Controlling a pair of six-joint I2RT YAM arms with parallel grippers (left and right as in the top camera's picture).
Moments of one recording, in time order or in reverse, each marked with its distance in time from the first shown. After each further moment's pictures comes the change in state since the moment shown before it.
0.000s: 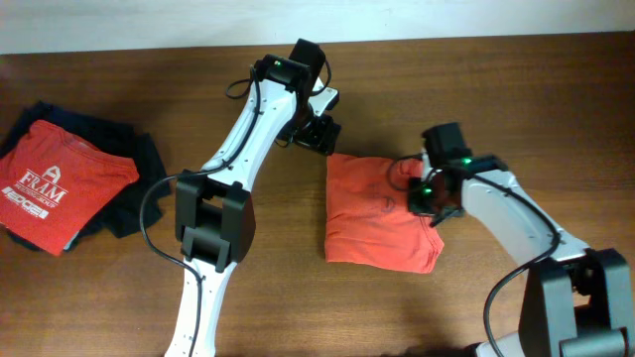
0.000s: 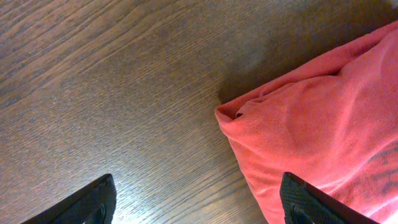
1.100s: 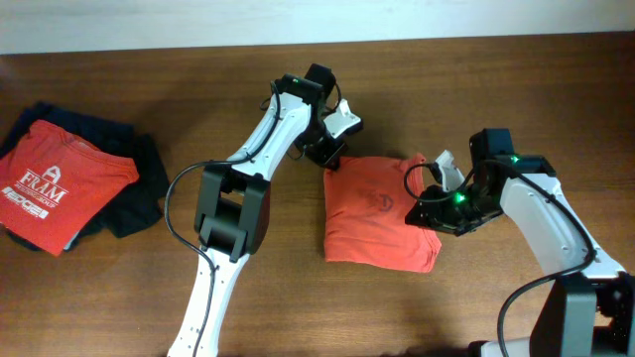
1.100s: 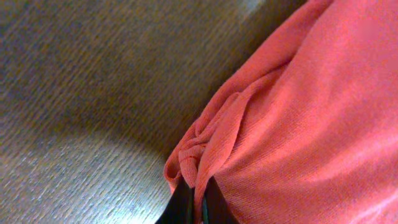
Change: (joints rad) left arm -0.026 0.153 -0.010 0.077 0.206 0.305; right arm -0.169 -0.072 0.000 -0.223 -0.566 -0.275
